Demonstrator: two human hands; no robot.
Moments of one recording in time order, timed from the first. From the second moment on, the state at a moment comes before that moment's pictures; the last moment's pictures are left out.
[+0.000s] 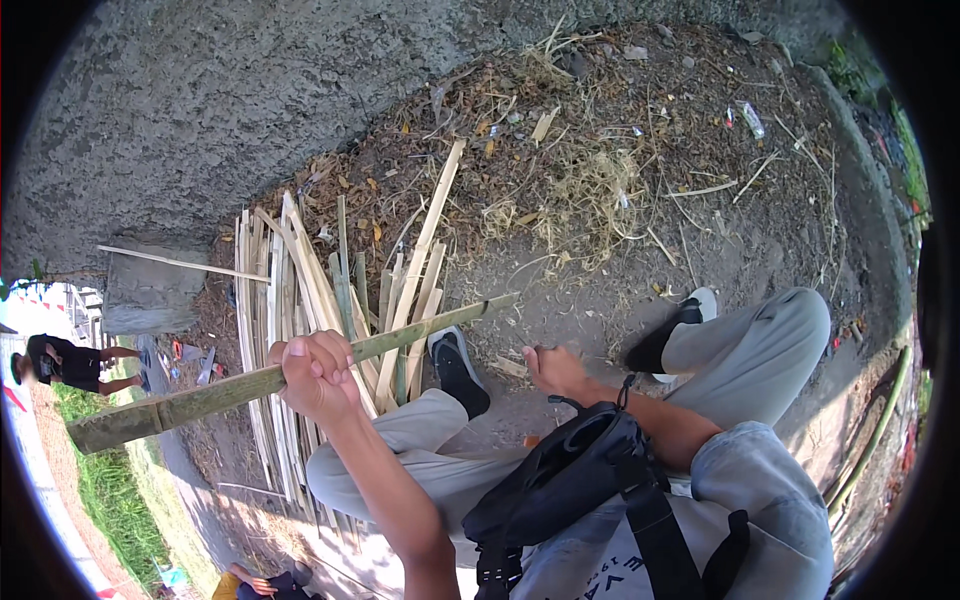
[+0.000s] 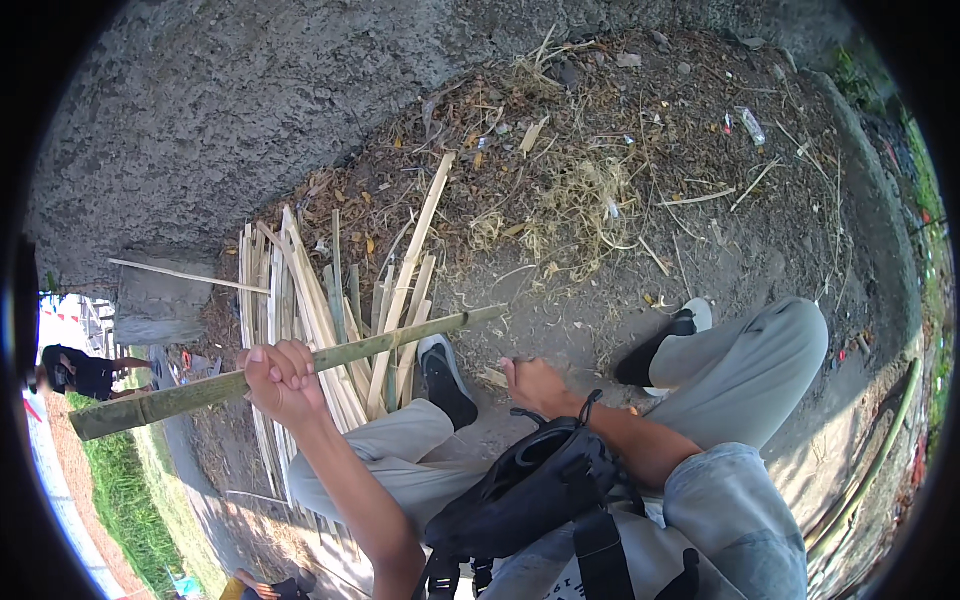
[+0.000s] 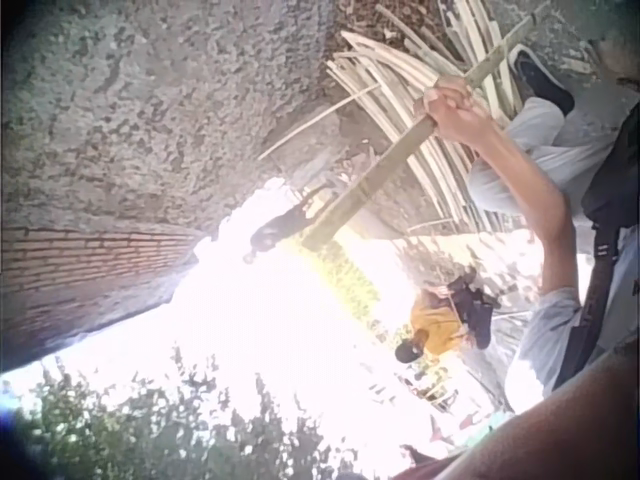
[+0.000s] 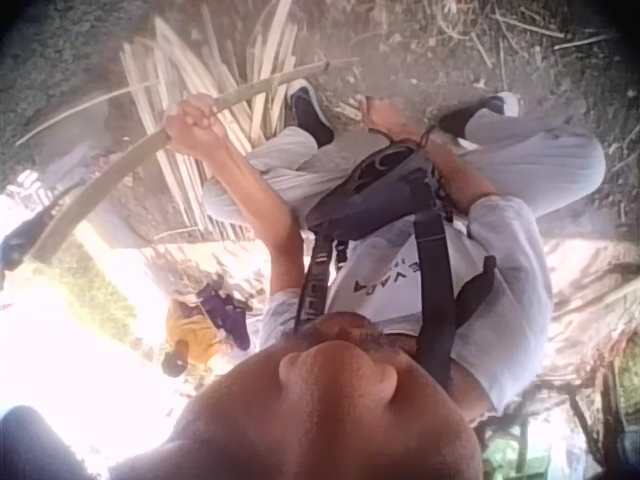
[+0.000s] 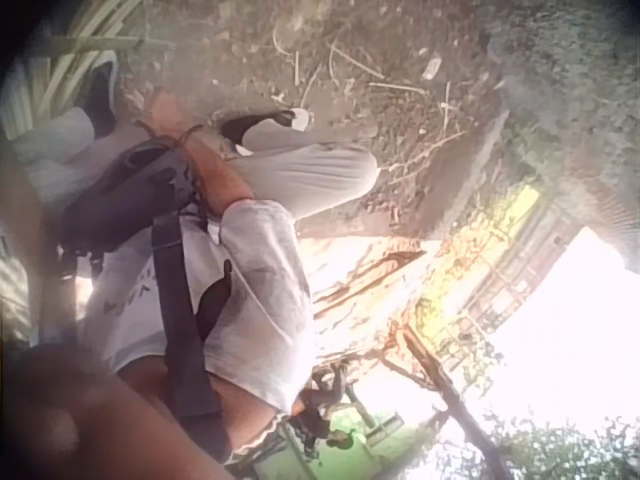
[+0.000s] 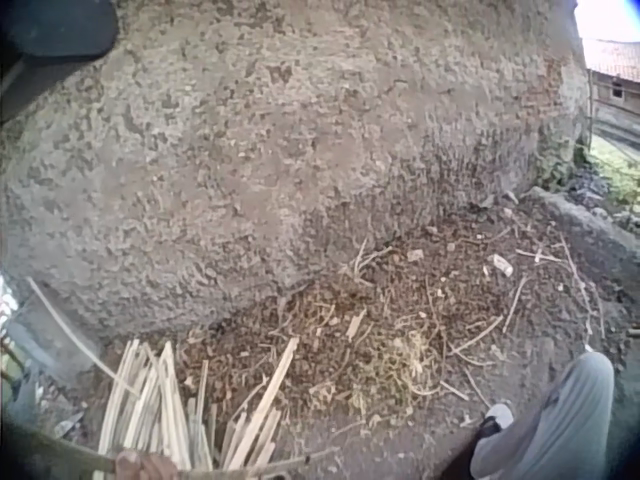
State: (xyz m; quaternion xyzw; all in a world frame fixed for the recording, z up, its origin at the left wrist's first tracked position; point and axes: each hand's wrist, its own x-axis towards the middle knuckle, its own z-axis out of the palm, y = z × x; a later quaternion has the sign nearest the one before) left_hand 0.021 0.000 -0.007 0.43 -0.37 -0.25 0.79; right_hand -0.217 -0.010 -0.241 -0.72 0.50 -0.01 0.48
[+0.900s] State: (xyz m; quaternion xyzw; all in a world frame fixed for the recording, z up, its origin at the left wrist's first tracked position) left_hand 0.015 0.008 -0.006 0.40 -0.40 -0.25 0.78; right_hand -0.225 -0.002 -0.291 -0.73 0.51 -0.09 0.44
